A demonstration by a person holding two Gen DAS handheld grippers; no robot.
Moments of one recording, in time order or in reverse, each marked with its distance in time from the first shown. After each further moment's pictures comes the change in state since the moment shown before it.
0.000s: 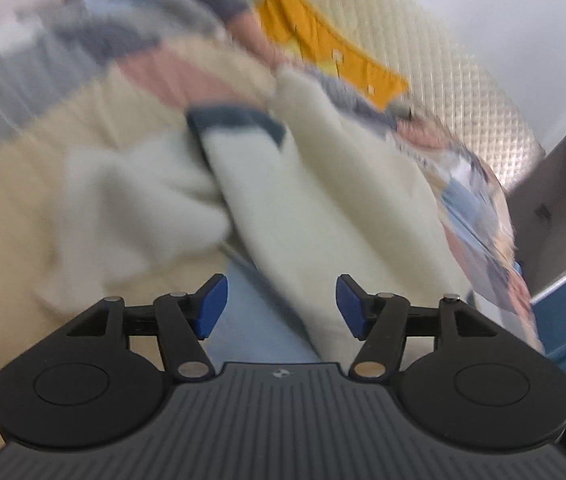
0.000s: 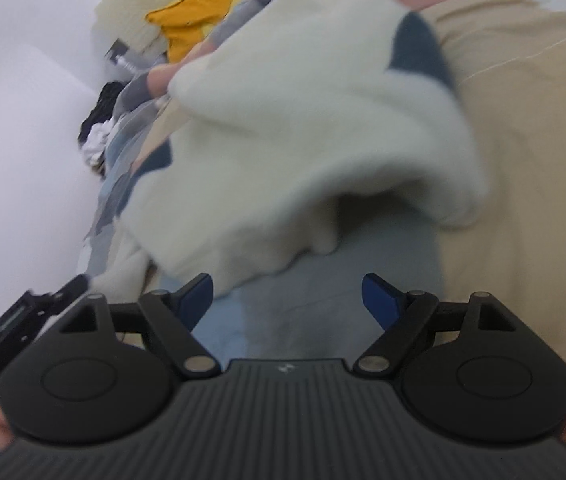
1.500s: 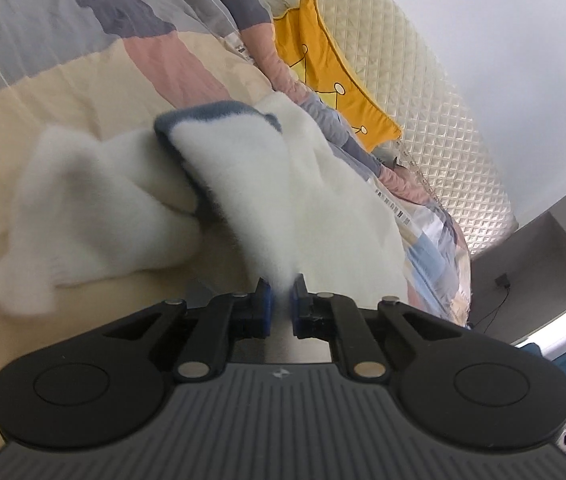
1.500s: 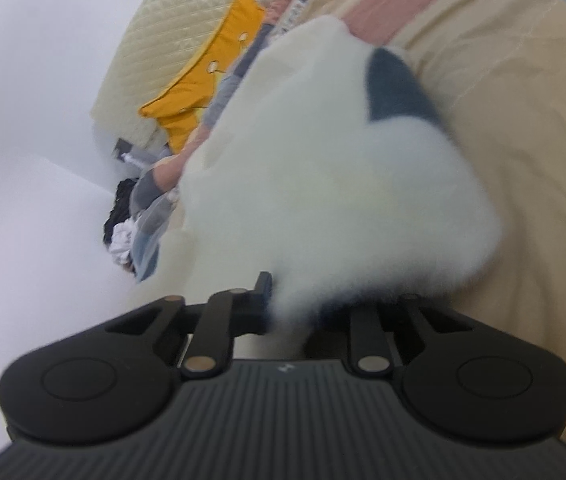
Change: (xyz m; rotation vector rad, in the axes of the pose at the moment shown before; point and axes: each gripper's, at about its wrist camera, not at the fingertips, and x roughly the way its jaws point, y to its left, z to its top) left arm 0.007 0.014 0.006 -0.189 -0.095 -0.106; right arm 0.001 -0.029 0.019 0.212 -0.206 0.115
